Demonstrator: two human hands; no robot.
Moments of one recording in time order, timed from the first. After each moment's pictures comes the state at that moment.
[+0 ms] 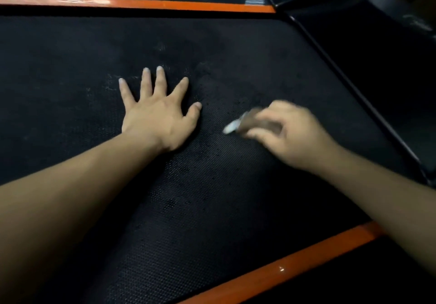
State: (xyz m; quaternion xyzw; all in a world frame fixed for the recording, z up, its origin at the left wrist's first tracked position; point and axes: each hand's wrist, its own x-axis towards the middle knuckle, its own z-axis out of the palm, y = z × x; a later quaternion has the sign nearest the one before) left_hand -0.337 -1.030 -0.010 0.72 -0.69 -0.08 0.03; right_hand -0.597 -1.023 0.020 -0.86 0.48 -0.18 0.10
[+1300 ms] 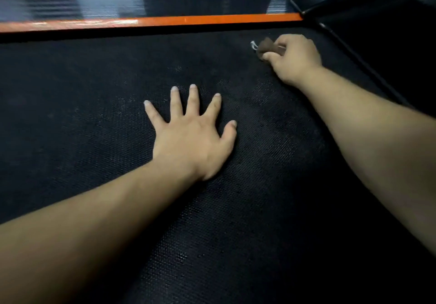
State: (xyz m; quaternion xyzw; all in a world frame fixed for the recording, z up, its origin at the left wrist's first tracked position) left_hand -0.367 -1.045 -0.011 0.72 -0.69 -0.08 0.03; right_hand -0.563 -1.234 0.013 -0.74 0.63 -0.23 0.04
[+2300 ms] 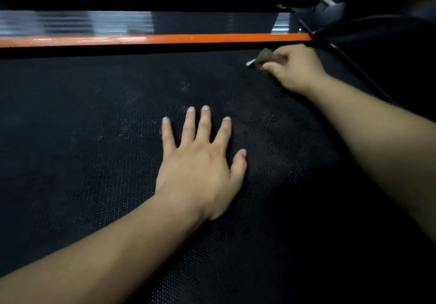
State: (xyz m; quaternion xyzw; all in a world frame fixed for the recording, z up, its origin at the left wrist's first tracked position) left_hand -0.366 -1.043 -0.008 0.70 -0.71 -0.06 0.04; right_hand -0.555 -1.279 0.011 -0.76 0.61 -0.21 0.08
